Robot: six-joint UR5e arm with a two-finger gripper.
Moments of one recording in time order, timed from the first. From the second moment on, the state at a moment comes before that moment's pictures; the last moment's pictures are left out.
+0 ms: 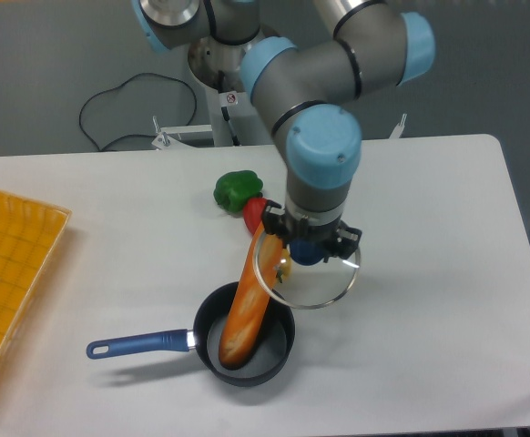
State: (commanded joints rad) arm 2.41 -1.99 -1.32 -1.53 1.58 0.68
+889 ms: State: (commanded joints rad) arm 2.37 -2.07 -1.21 -1.66 1.58 0.63
